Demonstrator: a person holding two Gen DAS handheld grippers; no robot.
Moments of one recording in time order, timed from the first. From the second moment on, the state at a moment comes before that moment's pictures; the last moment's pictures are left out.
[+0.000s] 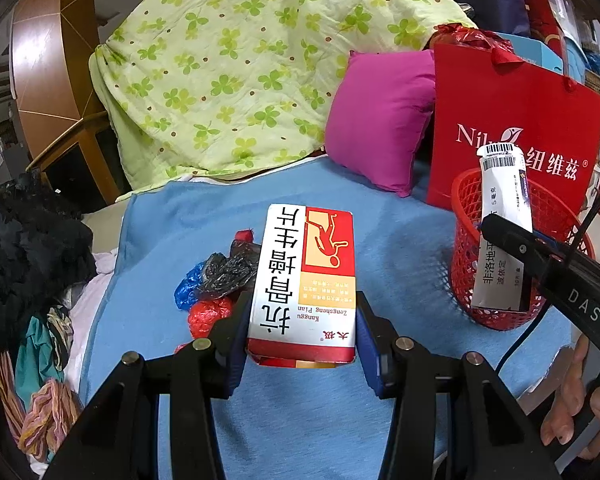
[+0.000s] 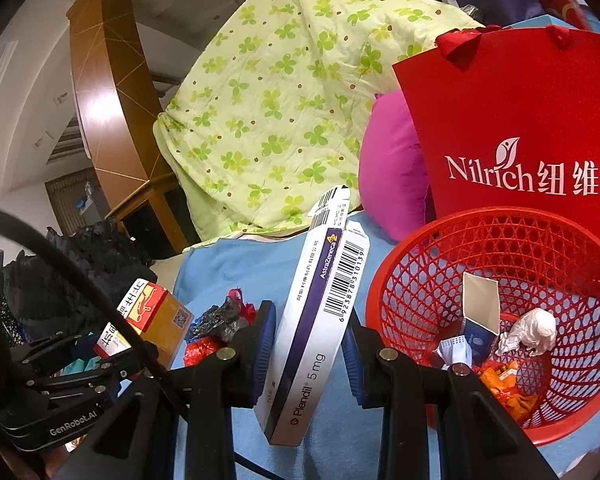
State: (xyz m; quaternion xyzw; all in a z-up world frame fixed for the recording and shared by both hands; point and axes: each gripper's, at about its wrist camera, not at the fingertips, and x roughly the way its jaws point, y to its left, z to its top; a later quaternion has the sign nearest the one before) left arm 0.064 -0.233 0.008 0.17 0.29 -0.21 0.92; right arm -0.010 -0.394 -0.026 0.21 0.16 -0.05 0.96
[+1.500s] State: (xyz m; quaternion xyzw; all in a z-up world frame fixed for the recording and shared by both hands) left arm 0.058 -0.259 0.017 0.18 0.27 -0.25 0.91; right arm -0.038 -0.414 -0.019 0.23 0.13 -0.08 0.96
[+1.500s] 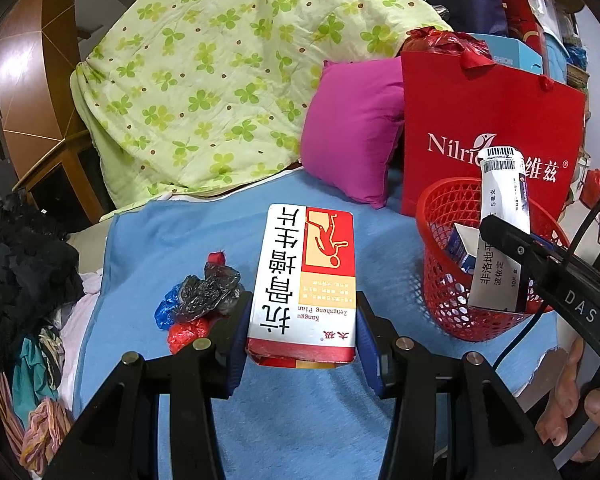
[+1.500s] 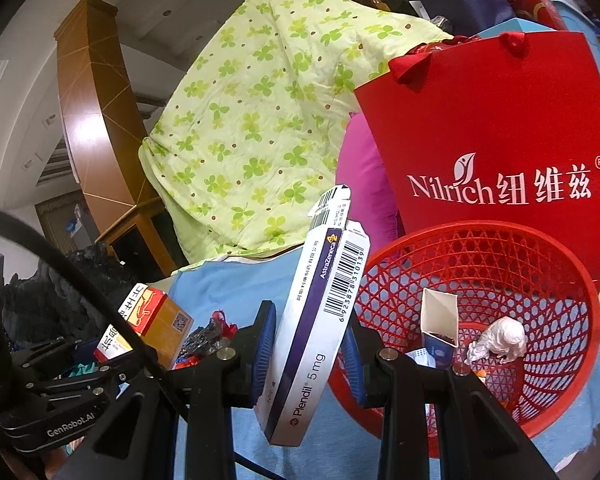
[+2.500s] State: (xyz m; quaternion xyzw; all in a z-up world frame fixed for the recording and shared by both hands) left arm 0.052 -0.278 0.017 0.19 0.27 -0.27 0.90; right arm -0.047 -0.430 -0.021 0.23 0.15 -0.13 0.95
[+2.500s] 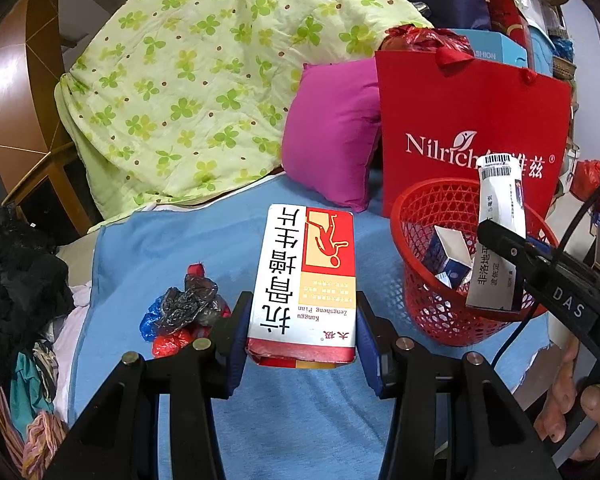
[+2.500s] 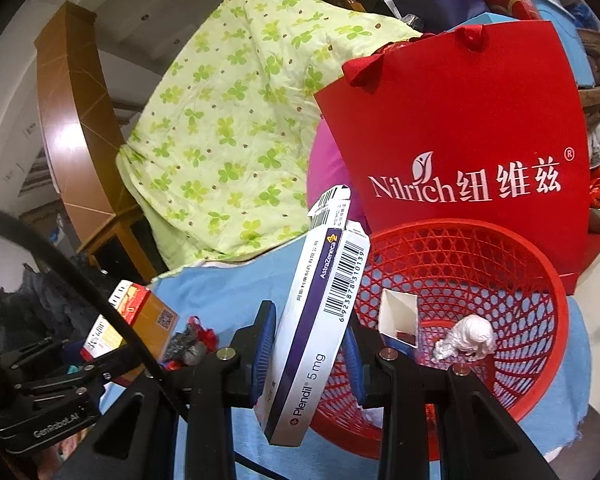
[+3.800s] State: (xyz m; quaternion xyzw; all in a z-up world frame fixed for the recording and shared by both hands) left arm 0.056 -0.363 0.032 0.20 0.26 -0.42 0.85; right arm -0.077 -0.479 -0.022 0.27 0.14 -0.20 0.93
